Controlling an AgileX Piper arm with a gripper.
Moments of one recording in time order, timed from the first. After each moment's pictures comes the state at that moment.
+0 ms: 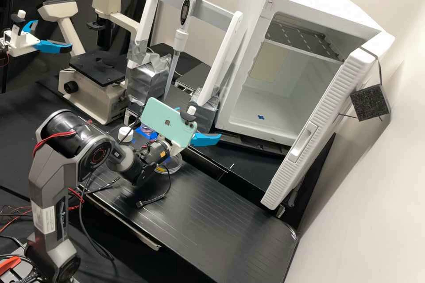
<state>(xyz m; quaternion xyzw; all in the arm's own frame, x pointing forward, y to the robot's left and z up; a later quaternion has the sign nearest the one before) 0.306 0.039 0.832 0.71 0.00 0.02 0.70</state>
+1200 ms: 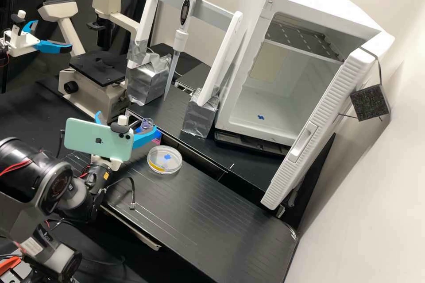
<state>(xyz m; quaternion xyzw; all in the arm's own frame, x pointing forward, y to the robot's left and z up) 0.171 0.063 0.771 0.68 0.22 0.05 0.70</state>
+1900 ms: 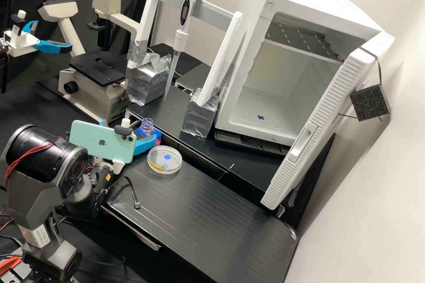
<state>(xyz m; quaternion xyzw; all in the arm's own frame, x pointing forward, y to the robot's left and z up) 0.181 0.053 0.759 0.68 0.20 0.01 0.71</state>
